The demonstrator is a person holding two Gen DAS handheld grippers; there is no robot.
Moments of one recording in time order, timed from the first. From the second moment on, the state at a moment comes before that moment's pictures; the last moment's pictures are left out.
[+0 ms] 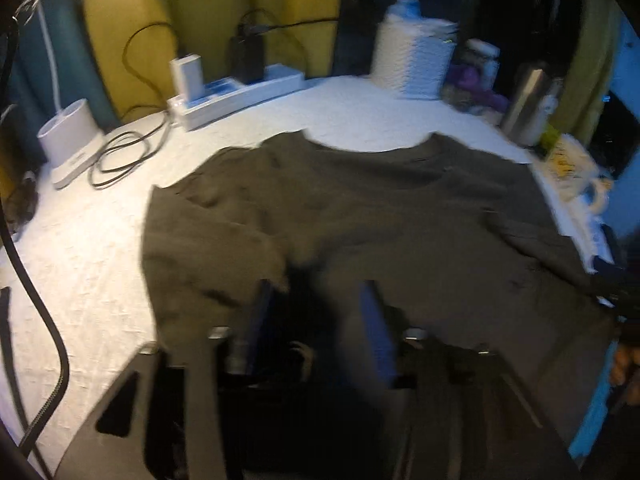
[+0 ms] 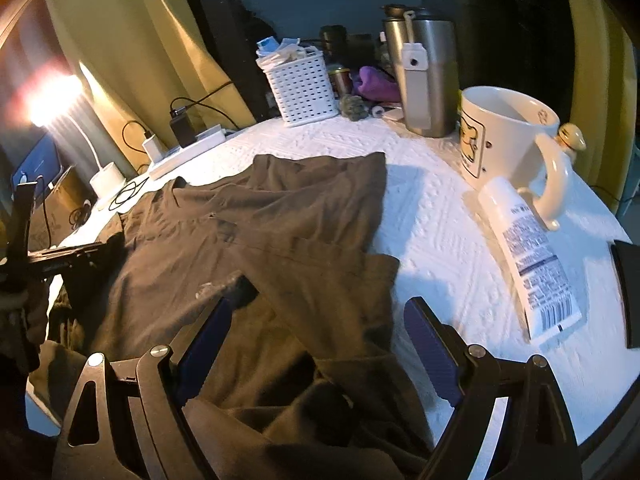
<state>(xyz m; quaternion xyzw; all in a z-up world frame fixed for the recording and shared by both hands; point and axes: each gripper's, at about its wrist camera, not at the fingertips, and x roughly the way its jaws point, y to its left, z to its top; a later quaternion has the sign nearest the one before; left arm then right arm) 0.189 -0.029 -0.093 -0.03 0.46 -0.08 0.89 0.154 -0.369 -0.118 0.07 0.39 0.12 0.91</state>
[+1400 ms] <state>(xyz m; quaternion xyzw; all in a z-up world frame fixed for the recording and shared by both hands) 0.149 0.076 -0.103 -0.11 0.47 -0.04 0.87 0.187 -0.397 -0.135 0.14 0.43 0.09 0.89</state>
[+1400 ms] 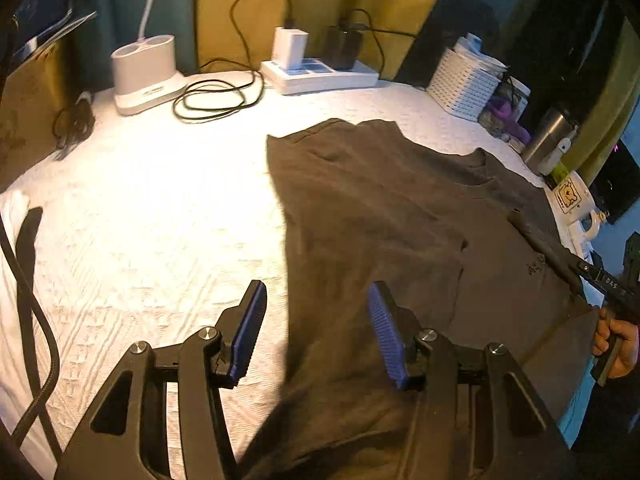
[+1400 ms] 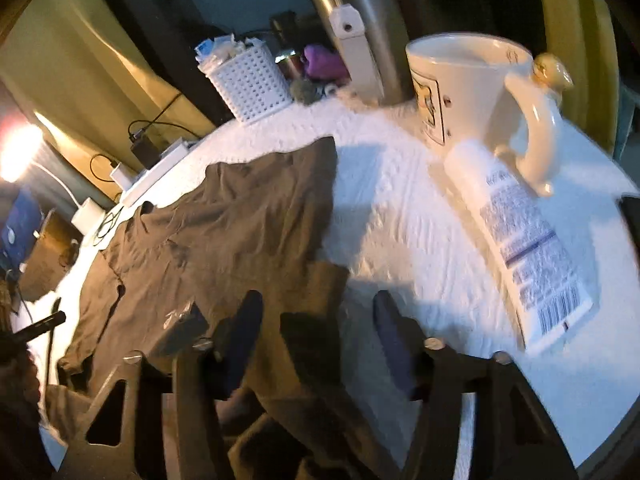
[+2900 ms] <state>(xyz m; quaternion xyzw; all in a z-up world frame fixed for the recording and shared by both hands) 0.020 0.126 -0.116 -0.10 0.44 -0.01 0.89 0.085 -0.367 -0.123 0.02 0.42 0.06 0.90</state>
